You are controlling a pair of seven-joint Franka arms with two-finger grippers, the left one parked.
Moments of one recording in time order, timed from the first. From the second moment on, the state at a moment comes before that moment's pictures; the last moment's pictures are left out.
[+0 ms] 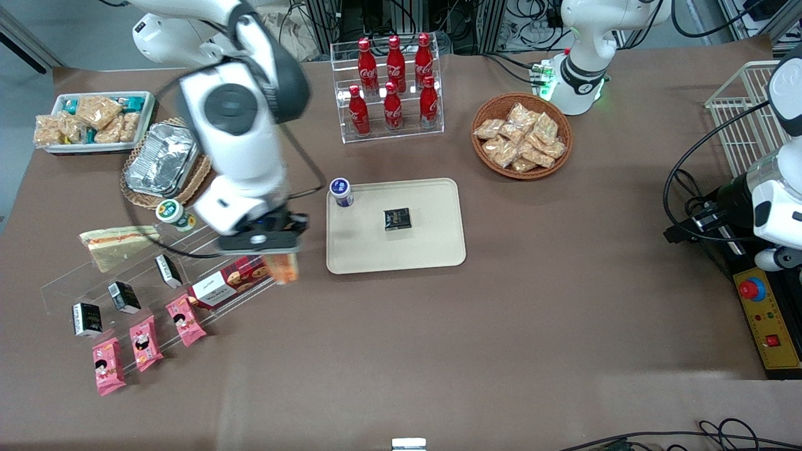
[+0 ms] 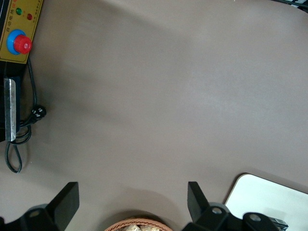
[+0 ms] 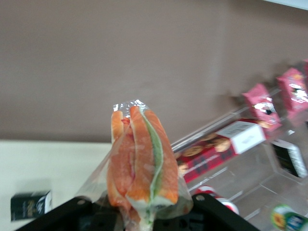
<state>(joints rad) 0.80 0.29 -0.26 -1.58 -0.14 1.90 0.46</state>
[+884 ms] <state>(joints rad) 0.90 0.60 -0.23 -1.59 0.05 2.29 -0.36</state>
